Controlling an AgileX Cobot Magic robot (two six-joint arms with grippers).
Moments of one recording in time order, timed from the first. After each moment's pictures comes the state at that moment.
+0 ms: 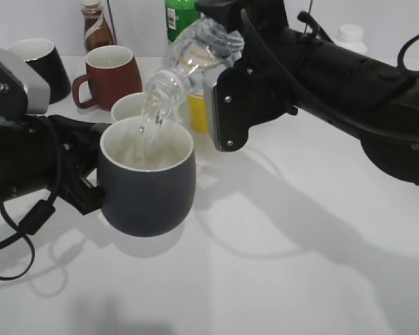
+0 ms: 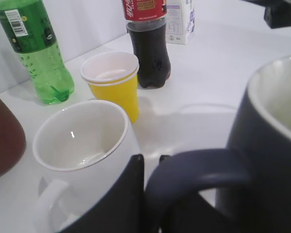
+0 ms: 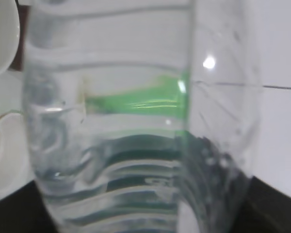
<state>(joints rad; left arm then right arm) -0.52 1.35 -0.43 0.41 -0.55 -0.16 0.68 1.63 -0.81 -0.06 -0.74 -1.58</state>
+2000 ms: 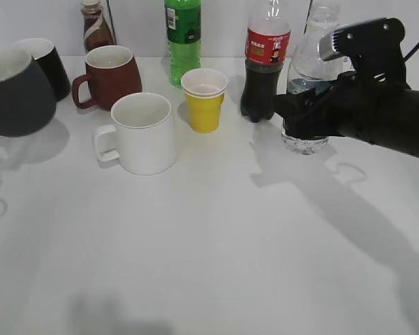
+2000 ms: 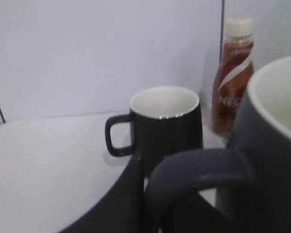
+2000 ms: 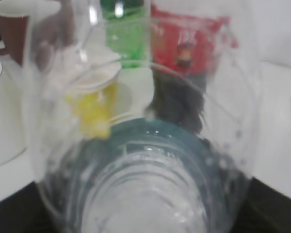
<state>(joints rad) 0.03 1.59 -0.43 0.09 -0.99 0.01 0.42 1.58 -0.67 -0.22 -0.51 0.19</state>
